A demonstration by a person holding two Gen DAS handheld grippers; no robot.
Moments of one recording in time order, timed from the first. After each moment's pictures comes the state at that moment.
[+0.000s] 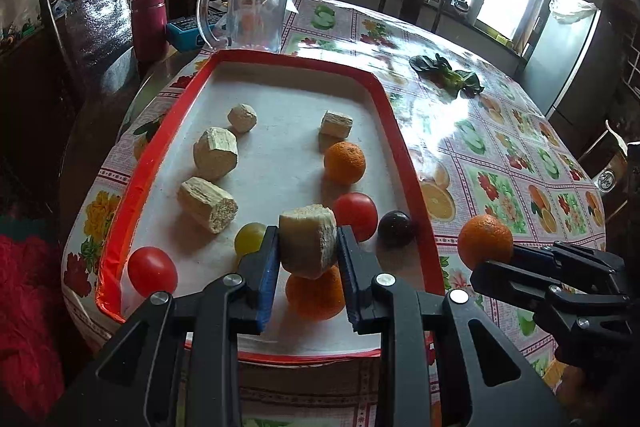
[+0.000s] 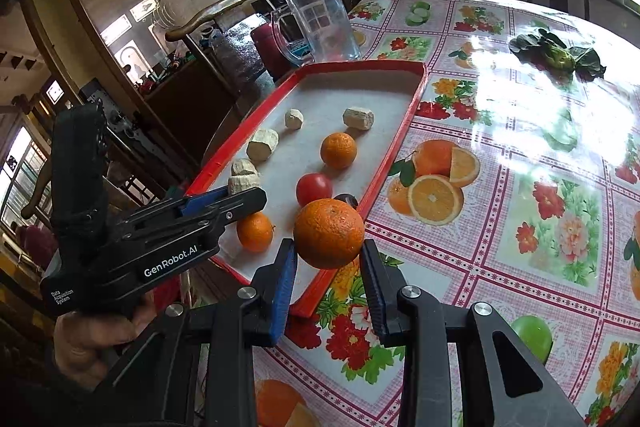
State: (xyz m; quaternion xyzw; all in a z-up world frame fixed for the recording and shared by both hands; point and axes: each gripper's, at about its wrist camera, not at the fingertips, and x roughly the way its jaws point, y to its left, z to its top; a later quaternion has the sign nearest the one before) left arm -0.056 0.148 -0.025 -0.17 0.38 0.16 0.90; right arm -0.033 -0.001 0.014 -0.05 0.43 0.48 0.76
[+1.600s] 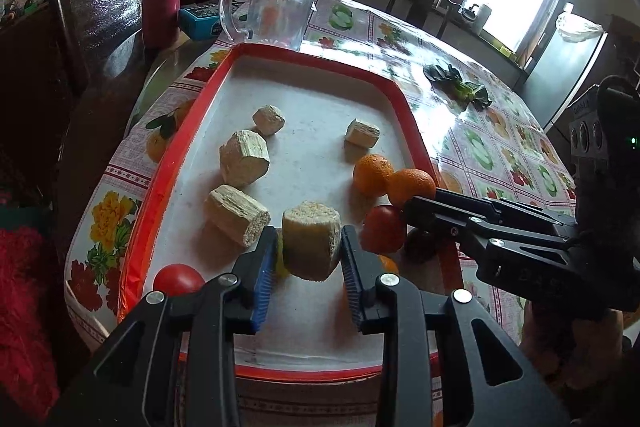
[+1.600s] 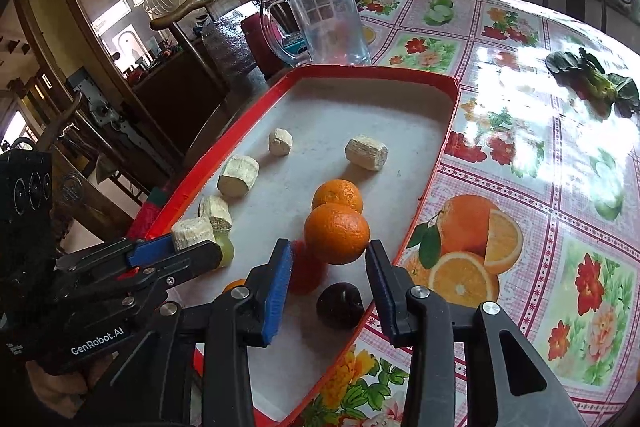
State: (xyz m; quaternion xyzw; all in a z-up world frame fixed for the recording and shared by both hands) left arm -0.058 0.180 -0.029 -0.21 0.38 0.15 0.89; right arm 0.008 0.069 -0.003 -0.08 0.43 0.48 0.76
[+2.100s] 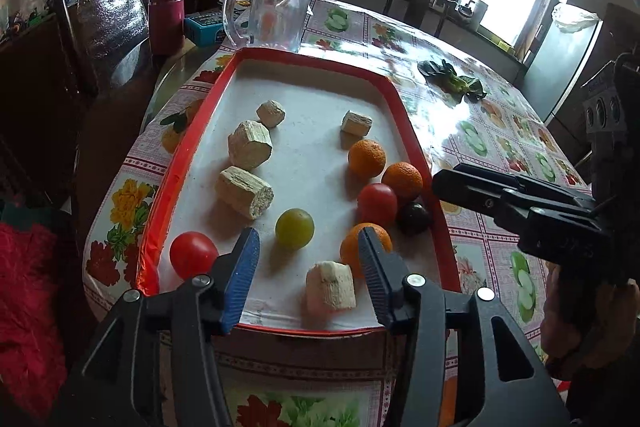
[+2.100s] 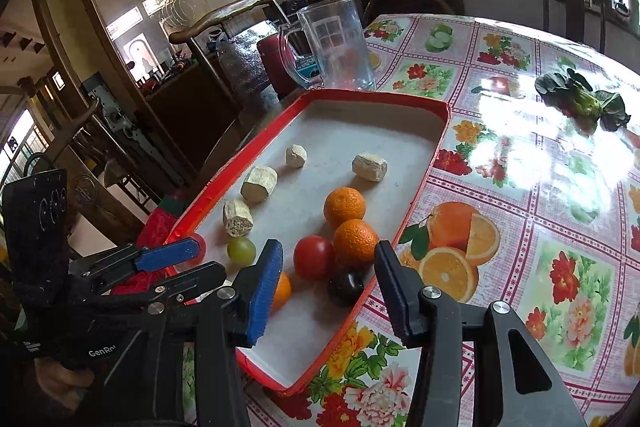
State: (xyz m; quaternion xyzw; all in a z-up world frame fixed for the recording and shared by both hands) left arm -0.080 0.165 -0.022 -0.18 0.38 0.15 0.89; right arm -0.007 0.039 0.022 -0.07 0.40 0.49 0.77
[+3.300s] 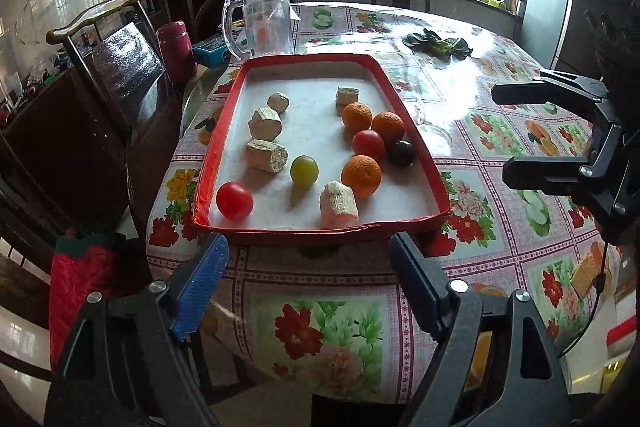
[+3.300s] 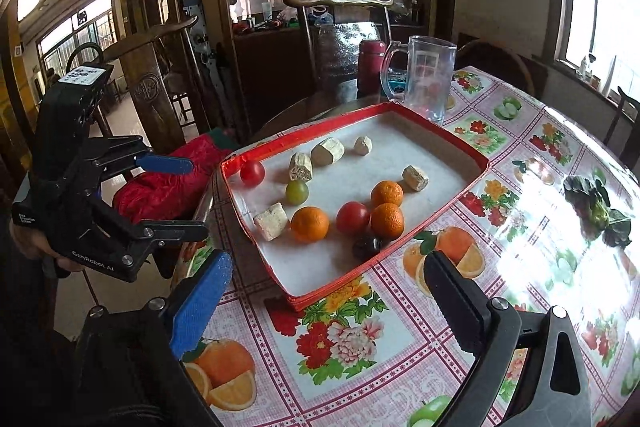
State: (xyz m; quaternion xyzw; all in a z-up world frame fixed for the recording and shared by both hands) left arm -0.131 0.116 -0.003 -0.06 0.40 0.18 0.90; right arm -0.058 -0.007 0.049 -0.22 0.28 0.61 0.71
